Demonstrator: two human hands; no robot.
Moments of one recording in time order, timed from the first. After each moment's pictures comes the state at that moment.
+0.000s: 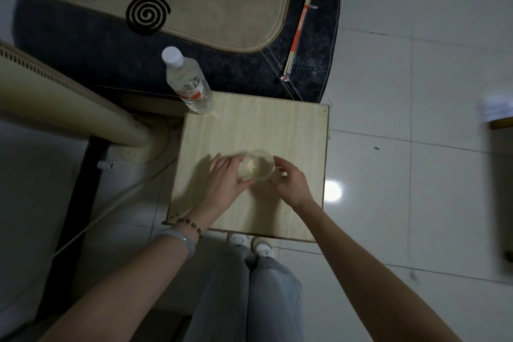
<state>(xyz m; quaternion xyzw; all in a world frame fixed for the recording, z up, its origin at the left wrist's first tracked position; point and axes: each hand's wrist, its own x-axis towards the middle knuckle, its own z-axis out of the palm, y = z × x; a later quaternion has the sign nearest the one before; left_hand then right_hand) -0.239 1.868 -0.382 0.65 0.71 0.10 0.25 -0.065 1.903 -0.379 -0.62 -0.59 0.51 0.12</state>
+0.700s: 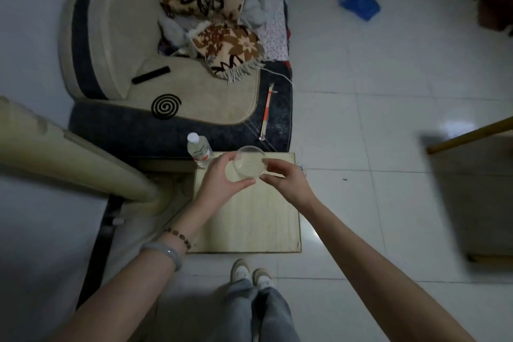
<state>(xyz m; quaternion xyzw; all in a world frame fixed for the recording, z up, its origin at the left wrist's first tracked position) -0.246 1.898 -0.132 0.57 0.66 0.30 0.38 -0.066 1.916 -0.114 -0.58 -0.53 0.55 0.28</state>
